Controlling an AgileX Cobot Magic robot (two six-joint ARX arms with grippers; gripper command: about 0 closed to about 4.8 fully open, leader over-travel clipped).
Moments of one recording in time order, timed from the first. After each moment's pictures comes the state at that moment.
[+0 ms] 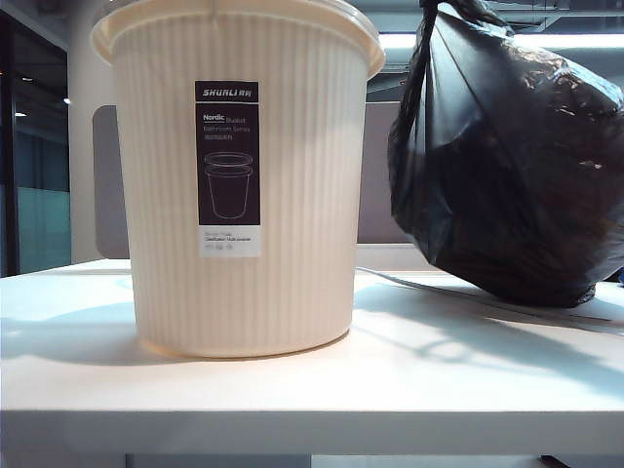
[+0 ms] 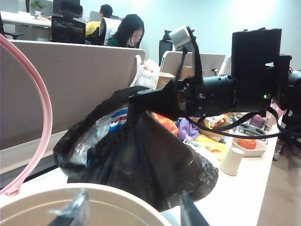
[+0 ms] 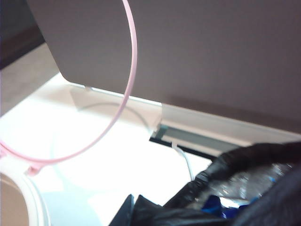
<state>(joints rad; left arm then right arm) -0.35 1.13 1.11 0.14 0.64 -0.22 0.30 1.57 1.67 -0.36 -0.18 0.11</state>
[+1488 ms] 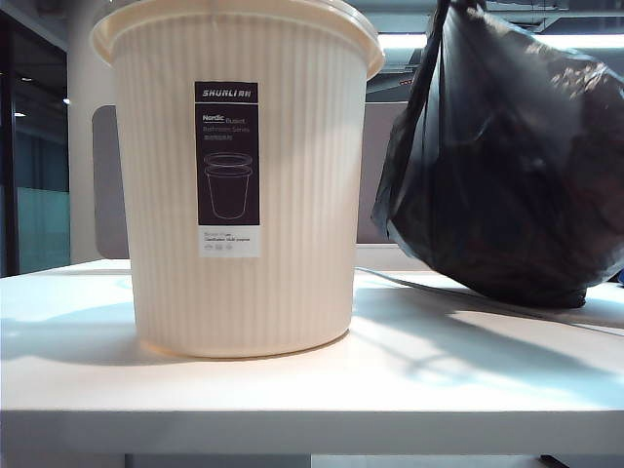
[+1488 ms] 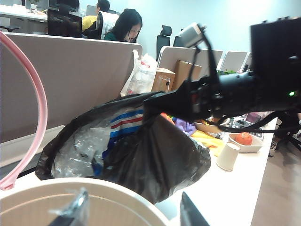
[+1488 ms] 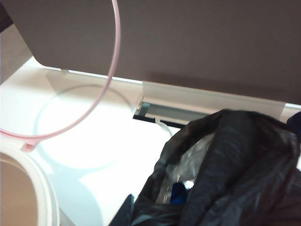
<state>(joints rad) -0.35 1.13 1.11 0.12 0.65 -0.22 0.37 1.49 1.67 -0.51 0.00 0.15</state>
